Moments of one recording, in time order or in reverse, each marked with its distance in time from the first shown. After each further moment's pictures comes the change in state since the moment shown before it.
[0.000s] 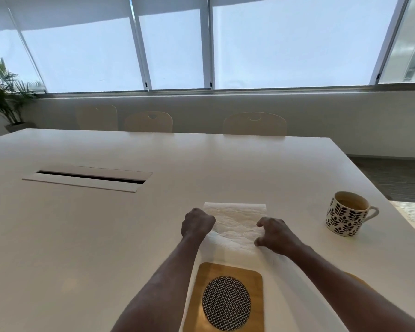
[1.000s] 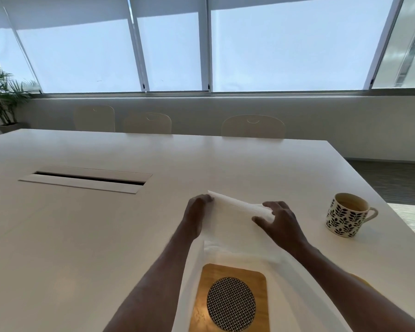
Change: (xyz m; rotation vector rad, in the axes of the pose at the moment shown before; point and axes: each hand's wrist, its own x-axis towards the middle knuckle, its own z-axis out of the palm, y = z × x) left_hand -0.002 0.008 -0.031 -0.924 -0.261 0.078; right_hand -0.008 -0.011 -0.014 0.158 0.409 -0.125
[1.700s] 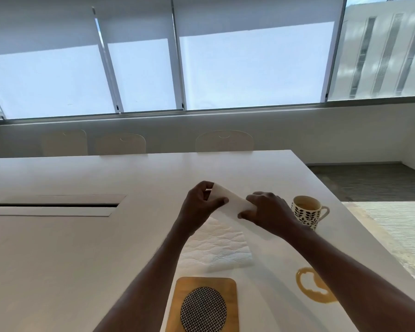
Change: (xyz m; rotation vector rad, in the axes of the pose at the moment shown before) left_hand -0.046 0.047 0.068 0.299 -0.269 0.575; right_hand 0.007 -0.017 -0.097 -0.309 0.011 -0.340
